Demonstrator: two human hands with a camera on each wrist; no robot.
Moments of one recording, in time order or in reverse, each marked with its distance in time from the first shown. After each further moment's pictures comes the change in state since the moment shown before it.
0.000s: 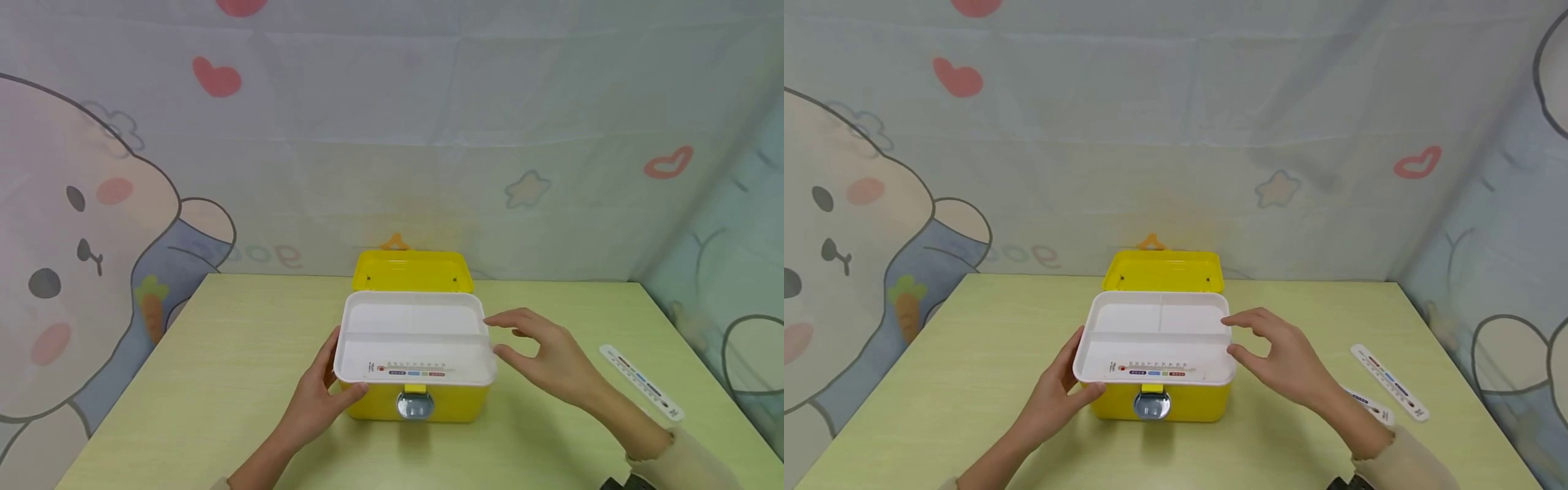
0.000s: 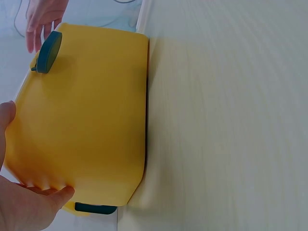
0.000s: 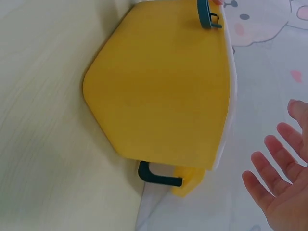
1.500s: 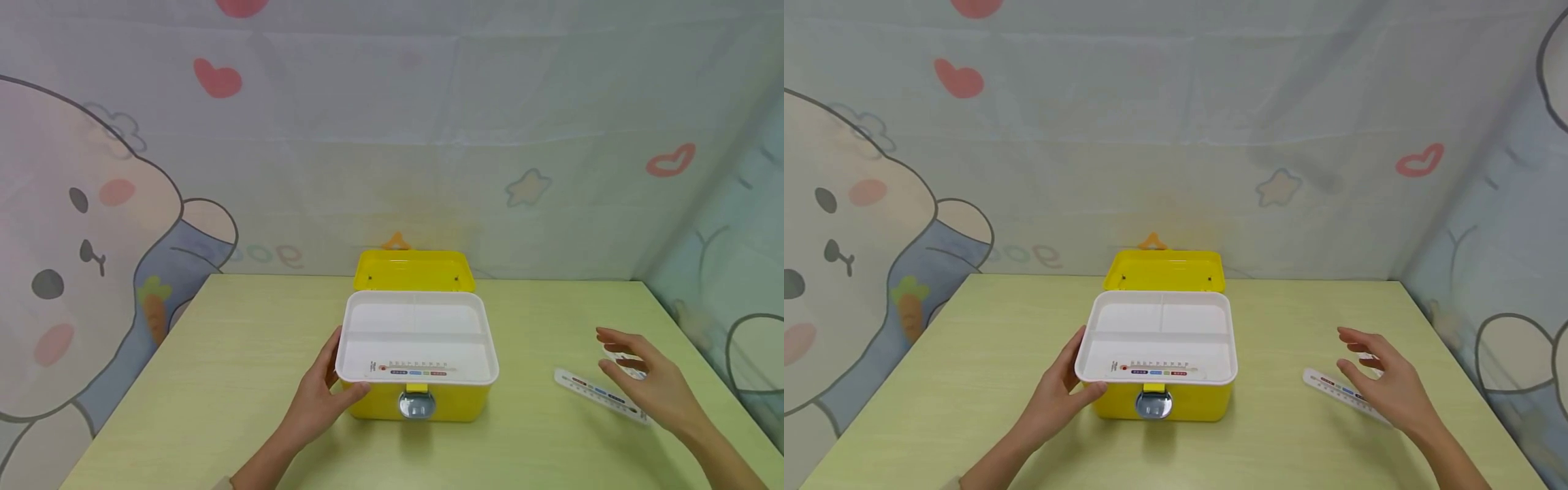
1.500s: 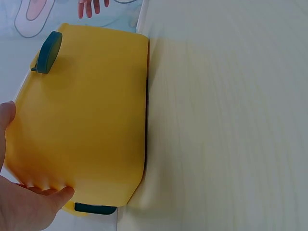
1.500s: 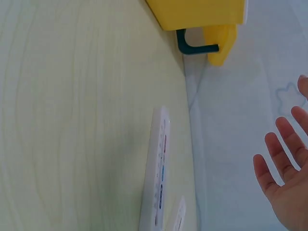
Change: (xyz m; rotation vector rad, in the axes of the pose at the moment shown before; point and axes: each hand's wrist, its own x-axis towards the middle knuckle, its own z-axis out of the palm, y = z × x) left_hand 0.000 0.001 0.000 0.002 0.011 -0.014; right_hand -0.089 0.094 -0.050 -0.004 0.110 0.295
